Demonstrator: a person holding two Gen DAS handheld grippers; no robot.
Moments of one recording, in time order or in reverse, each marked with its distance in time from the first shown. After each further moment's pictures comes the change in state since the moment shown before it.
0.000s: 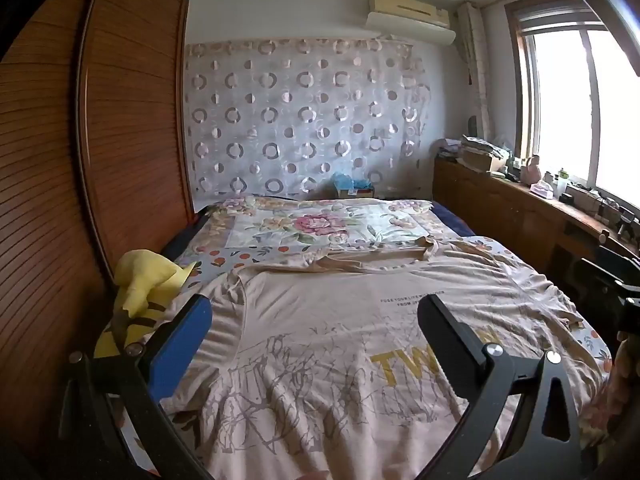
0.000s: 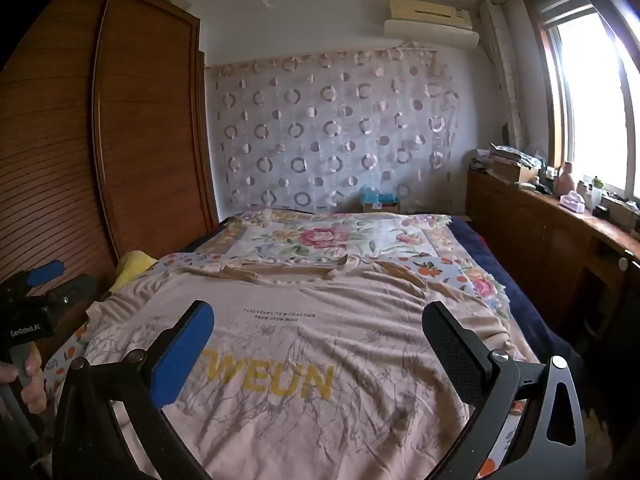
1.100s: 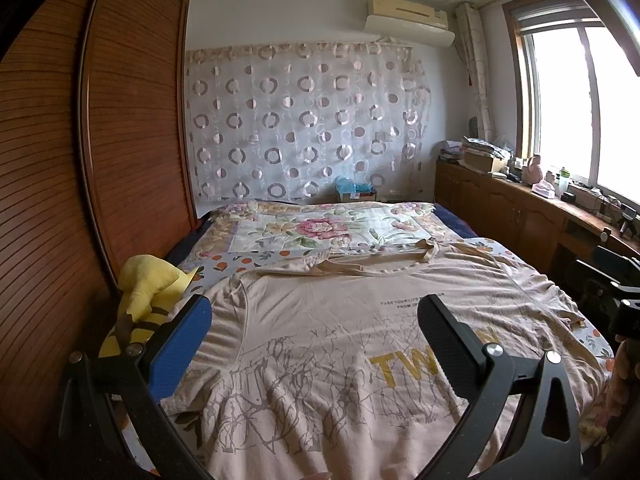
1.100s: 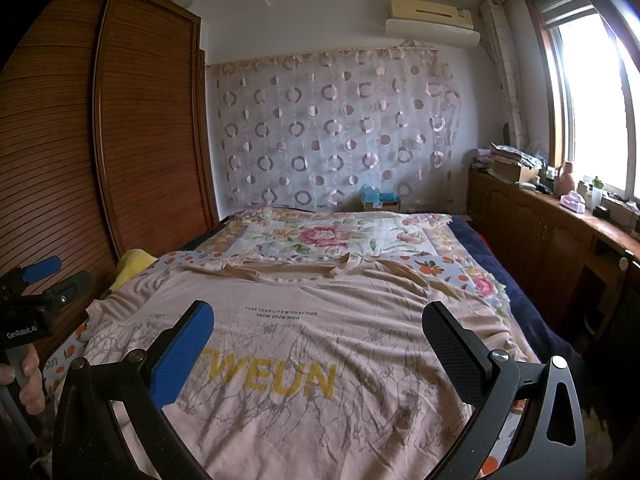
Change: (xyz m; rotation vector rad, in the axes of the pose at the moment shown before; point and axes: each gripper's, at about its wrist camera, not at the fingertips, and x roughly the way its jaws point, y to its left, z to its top) left arm 0.000 0.000 0.000 0.022 -0.010 0.011; right arm 0.002 0.000 -0.002 -0.009 0.006 -0.005
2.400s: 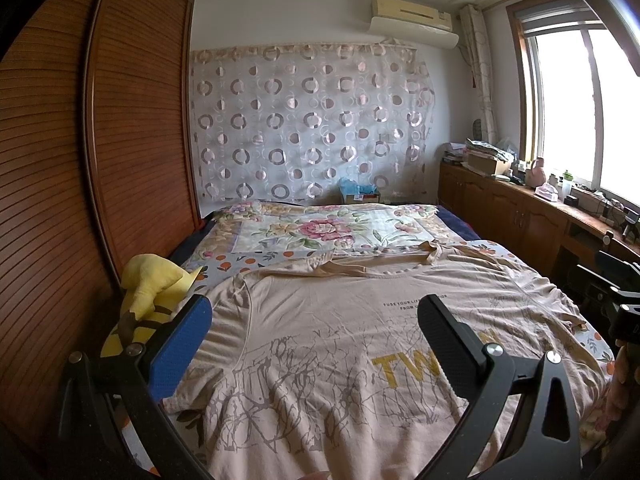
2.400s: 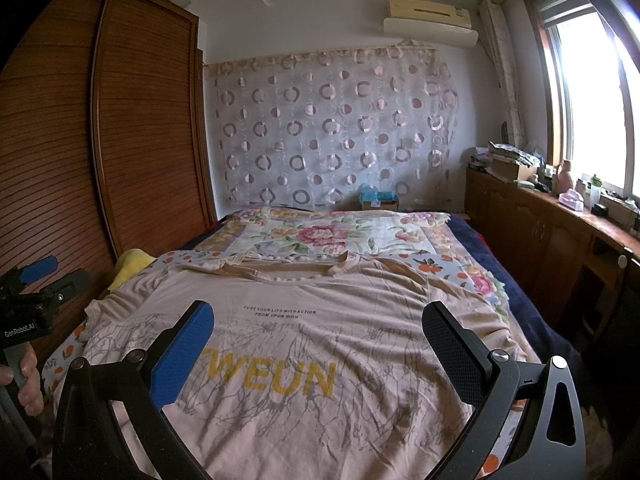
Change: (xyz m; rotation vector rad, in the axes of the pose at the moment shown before) left arm -0.005 0.001 0.008 0.001 -0.003 0.002; right arm -0.001 -0.001 0.001 0.001 0.005 -0.002
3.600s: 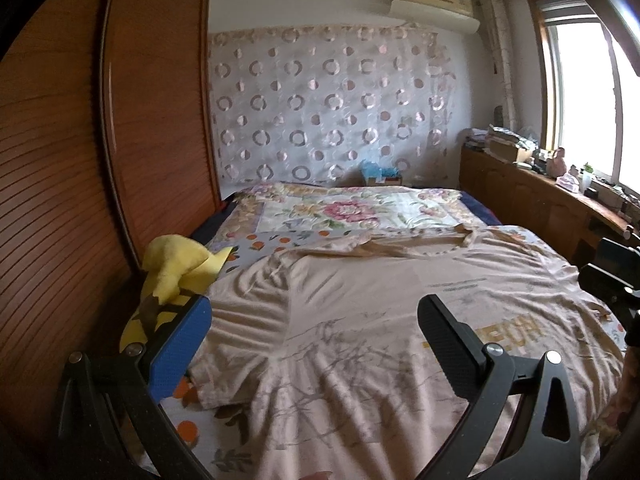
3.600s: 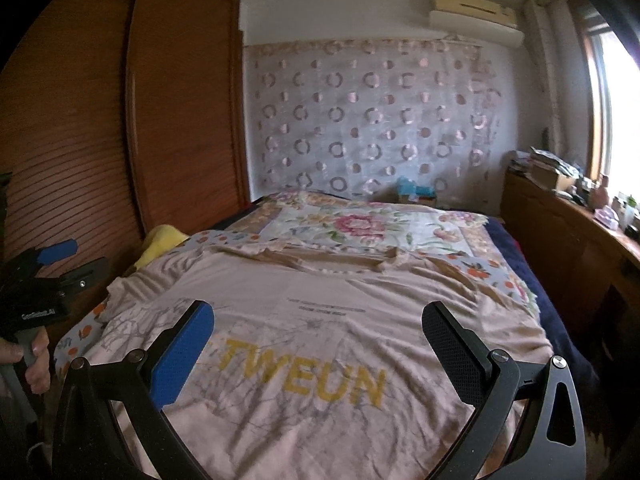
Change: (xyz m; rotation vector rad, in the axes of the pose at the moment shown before) left arm 0.017 0.055 -0.005 -0.021 0.079 0.081; right arm 0.032 0.028 0.006 -0.089 0.053 0.129
